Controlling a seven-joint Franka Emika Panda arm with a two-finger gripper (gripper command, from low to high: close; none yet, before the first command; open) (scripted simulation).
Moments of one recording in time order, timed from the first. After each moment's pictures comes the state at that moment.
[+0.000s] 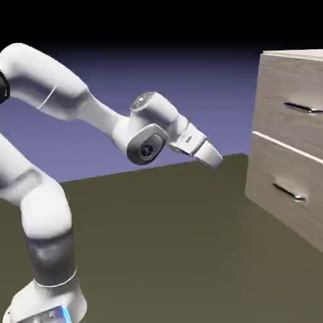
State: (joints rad) arm 0.05 -0.59 -0.02 -2.79 -0.04 3.03 0.69
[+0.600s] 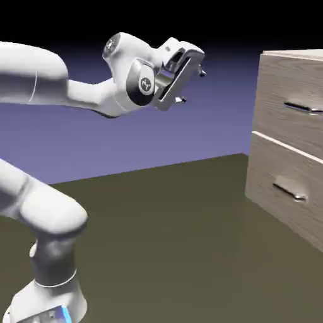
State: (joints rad) arm 0.56 -0.81 -0.31 -2.51 -0.68 2.88 -0.09
